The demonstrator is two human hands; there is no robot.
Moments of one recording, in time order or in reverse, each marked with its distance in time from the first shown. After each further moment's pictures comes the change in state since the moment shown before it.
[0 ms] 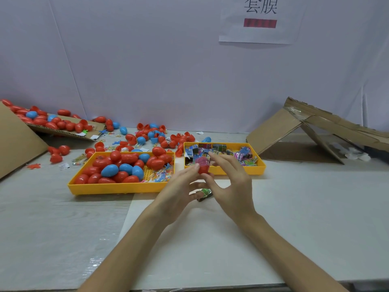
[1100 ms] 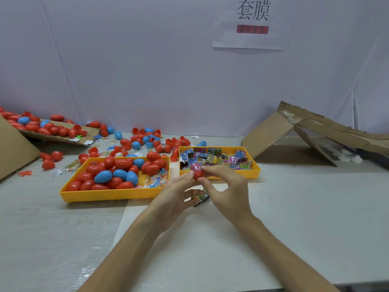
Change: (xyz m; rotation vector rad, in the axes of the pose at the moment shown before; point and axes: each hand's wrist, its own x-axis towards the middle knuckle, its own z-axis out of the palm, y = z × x) left_hand 0.000 -0.002 -0.003 -0.019 -0.049 -0.022; right_hand 0.004 0.001 -0.006 0.112 -0.030 0.086
